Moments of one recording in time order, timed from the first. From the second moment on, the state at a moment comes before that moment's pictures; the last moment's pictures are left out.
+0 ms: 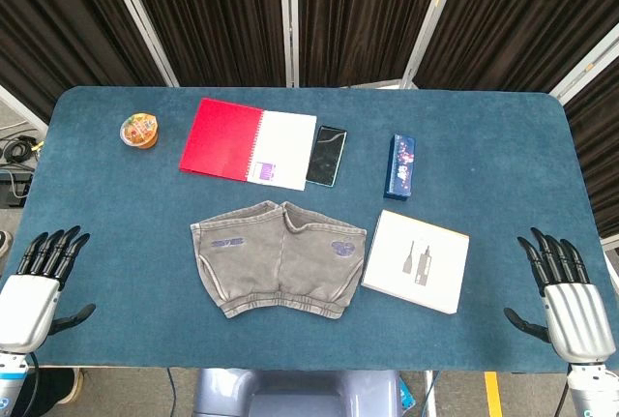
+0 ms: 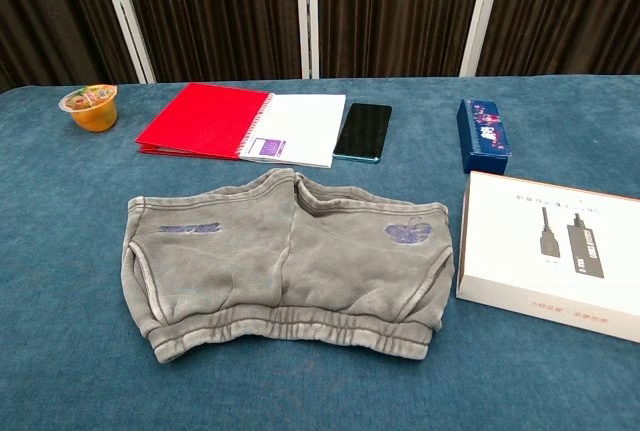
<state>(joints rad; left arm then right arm) -0.06 -1.09 0.03 -1.79 1.65 1.54 0.20 0.02 -1.04 0.05 -1.84 -1.62 1.58 -0.15</state>
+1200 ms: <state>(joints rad) -0.09 -1.12 -0.02 -1.76 1.52 1.47 0.24 0.53 -1.35 0.00 -1.50 -1.93 1.01 -0.02</state>
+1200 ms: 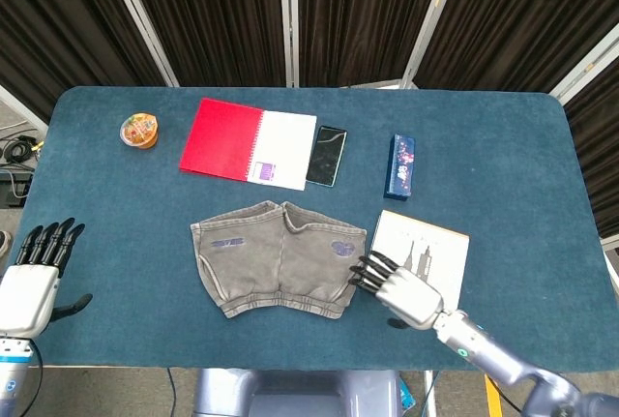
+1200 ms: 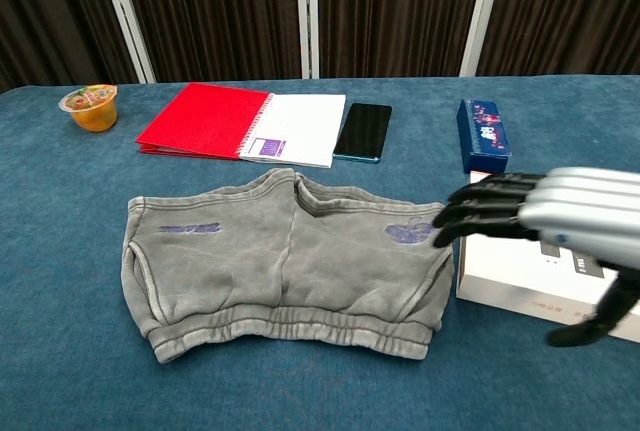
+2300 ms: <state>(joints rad) -0.10 -1.10 -0.03 -1.76 1.50 1.45 0.18 0.67 -1.67 -0.01 -1.15 -1.94 1.04 -0.15</state>
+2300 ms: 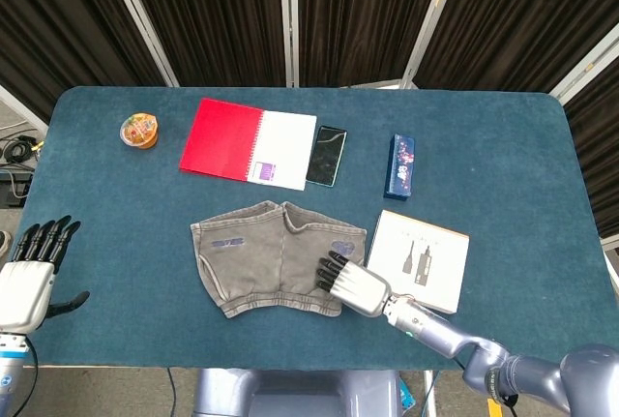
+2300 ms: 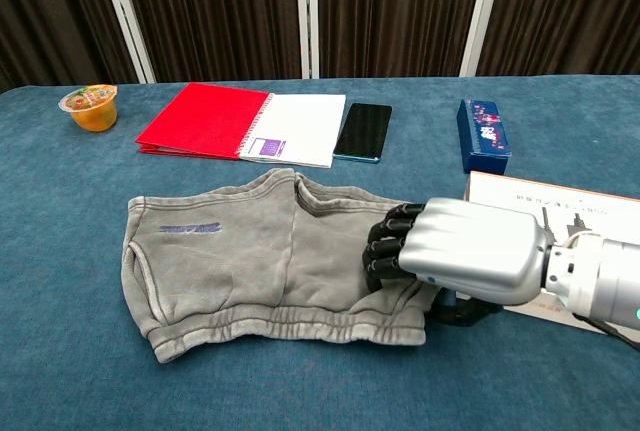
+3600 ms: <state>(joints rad) -0.10 -1.11 -0.02 -1.77 1.49 1.44 0.20 0.72 -1.38 -0.23 -1.21 -2.26 1.44 -0.10</state>
